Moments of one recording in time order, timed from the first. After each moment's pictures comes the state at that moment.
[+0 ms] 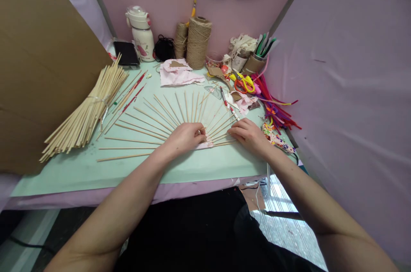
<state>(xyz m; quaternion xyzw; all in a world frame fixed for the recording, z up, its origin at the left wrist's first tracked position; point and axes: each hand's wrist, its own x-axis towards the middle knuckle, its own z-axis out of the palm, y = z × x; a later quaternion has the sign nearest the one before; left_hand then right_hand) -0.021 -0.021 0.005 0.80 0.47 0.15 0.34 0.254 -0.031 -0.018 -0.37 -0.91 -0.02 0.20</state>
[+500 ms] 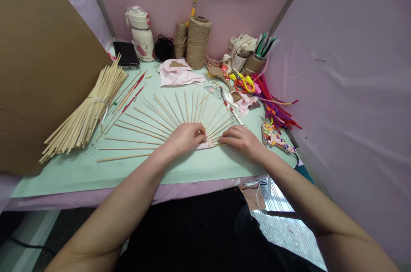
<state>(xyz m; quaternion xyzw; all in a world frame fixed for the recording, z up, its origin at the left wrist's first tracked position) -0.021 -0.022 0.006 0.80 0.47 0.16 0.34 0.234 -0.043 -0.020 -0.28 -0.94 -0.03 0.19</state>
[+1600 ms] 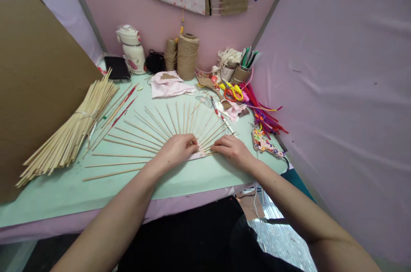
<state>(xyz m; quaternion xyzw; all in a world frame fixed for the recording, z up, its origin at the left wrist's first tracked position) -0.021 -0.022 0.004 0.80 0.48 0.15 0.33 0.229 -0.047 -0.029 -0.33 -0.92 -0.03 0.22</state>
